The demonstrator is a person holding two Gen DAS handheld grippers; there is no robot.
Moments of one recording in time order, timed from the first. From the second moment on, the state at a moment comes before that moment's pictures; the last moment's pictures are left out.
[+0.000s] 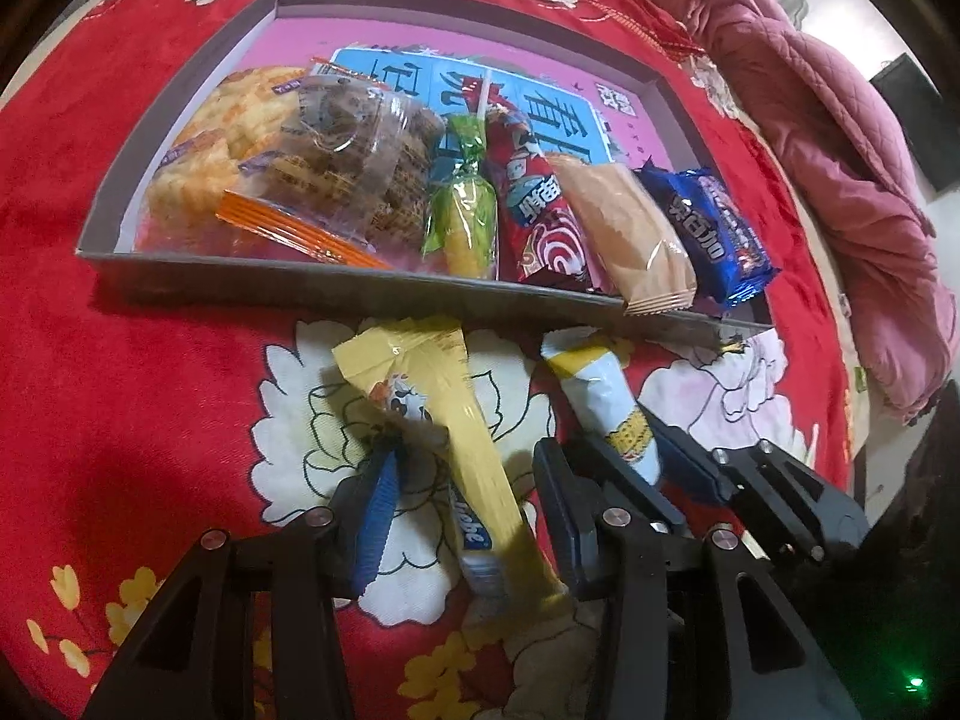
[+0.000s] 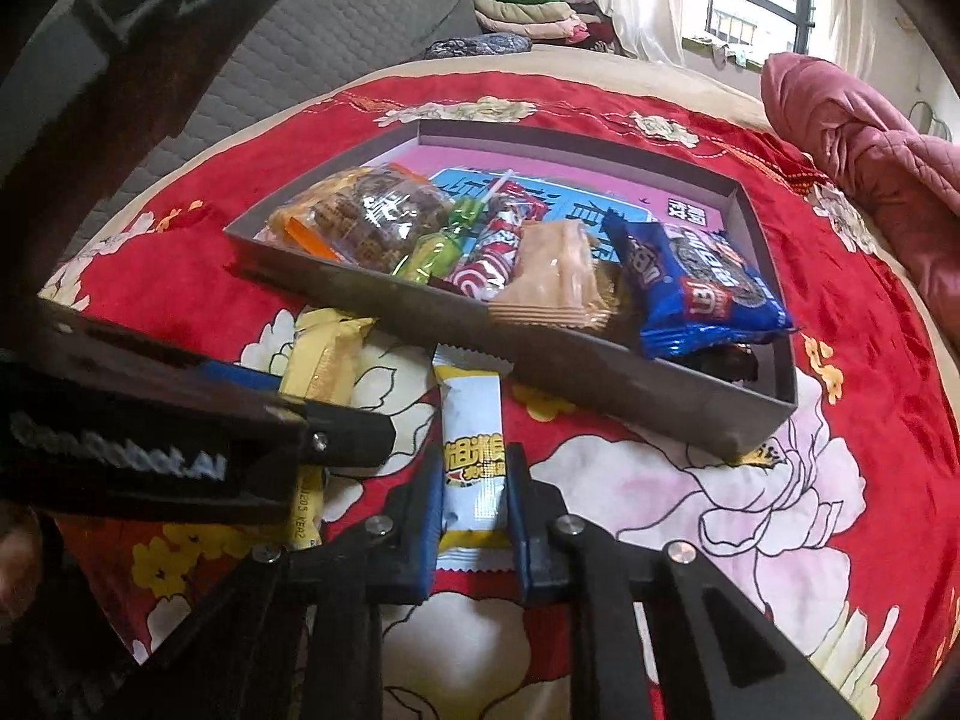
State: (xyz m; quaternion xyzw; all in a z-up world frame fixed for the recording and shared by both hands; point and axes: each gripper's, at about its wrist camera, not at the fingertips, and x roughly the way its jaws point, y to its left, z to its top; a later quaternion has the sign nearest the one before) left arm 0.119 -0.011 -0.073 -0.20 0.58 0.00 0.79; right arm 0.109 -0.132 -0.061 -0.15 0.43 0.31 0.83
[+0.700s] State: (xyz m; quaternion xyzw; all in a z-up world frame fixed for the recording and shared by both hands) left arm 0.101 -0.007 -0.056 -0.18 0.57 0.00 0.80; right arm 0.107 -0.144 -0.050 -0.09 0.44 0.34 0.83
